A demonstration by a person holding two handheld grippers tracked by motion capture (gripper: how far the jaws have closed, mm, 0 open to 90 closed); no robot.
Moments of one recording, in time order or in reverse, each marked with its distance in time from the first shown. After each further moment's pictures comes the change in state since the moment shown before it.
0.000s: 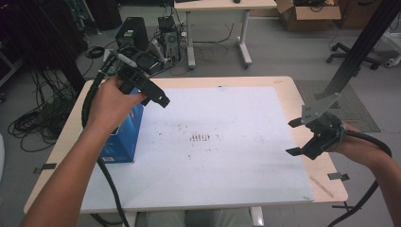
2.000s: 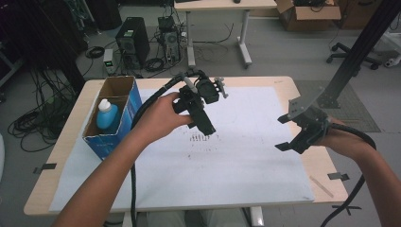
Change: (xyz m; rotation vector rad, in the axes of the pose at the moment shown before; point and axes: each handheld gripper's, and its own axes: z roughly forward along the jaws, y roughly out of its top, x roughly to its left) left arm -0.100 0.039 0.047 -0.005 -0.167 0.485; right arm -0.007 0.025 0.015 0.006 0.016 -0.010
